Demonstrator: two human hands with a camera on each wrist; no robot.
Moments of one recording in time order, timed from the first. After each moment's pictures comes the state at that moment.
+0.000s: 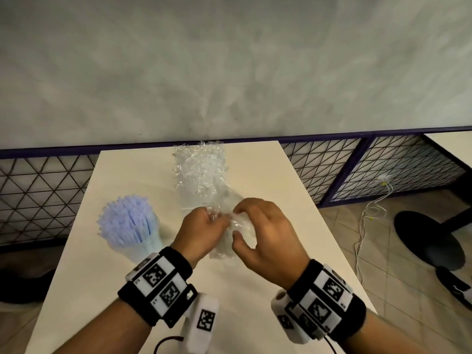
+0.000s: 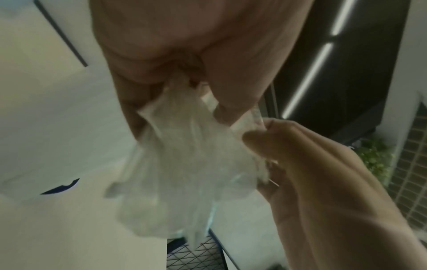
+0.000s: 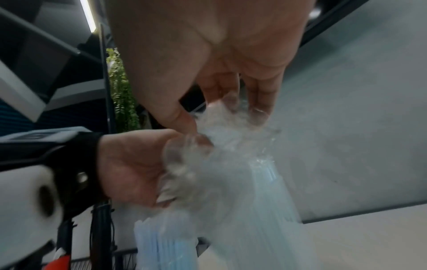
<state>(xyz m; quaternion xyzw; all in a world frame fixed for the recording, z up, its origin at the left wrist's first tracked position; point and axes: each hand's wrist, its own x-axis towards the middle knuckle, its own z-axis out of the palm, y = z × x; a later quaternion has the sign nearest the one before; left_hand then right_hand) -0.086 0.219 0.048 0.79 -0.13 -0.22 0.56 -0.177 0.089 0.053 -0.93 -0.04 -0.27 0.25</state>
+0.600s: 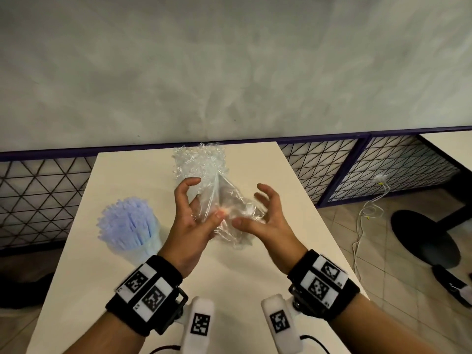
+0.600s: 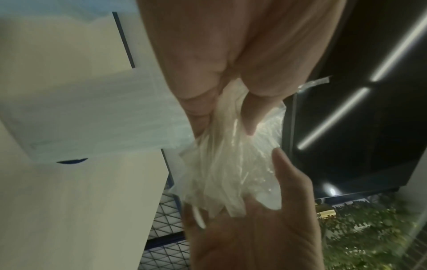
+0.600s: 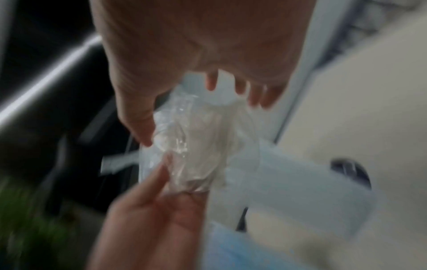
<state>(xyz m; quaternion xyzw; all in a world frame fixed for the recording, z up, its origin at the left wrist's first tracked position) -0.091 0.236 0.060 0.55 -0.16 -0.23 0.78 -0.162 0.084 0.052 -0.67 0.18 -0.09 0.71</state>
